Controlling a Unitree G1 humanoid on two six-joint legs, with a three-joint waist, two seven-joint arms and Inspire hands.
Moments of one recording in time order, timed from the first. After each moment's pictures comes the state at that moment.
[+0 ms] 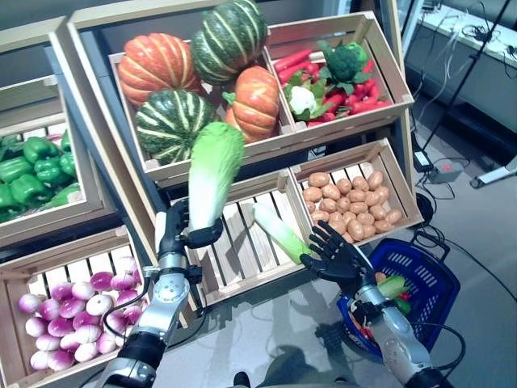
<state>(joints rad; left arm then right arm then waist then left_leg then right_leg) -0.18 0.44 -0.23 0.39 -0.13 -0.19 0.39 0.00 -0.31 0.33 0.31 0.81 -0.23 0.26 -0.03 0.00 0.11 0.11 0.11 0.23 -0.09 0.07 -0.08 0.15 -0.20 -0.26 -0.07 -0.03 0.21</state>
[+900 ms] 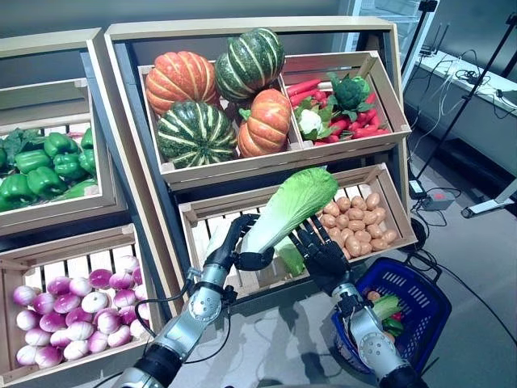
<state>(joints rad) -0.13 0.45 -0.45 0.31 0.20 -0.20 0.35 -0.02 -0.19 0.38 0.31 1.35 -0.13 0.30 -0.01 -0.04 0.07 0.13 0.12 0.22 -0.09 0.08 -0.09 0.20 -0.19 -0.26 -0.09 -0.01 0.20</state>
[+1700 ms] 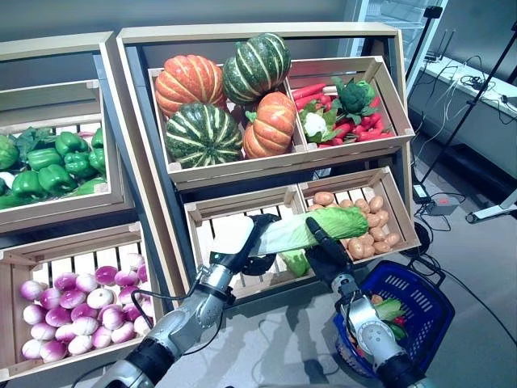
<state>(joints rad) -0.18 0.54 -0.58 0.28 0.62 -0.23 0.52 -0.12 -0.18 0.37 0.35 1.50 -0.16 0.15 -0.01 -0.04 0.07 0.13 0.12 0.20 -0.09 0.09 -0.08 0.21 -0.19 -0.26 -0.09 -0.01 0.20</state>
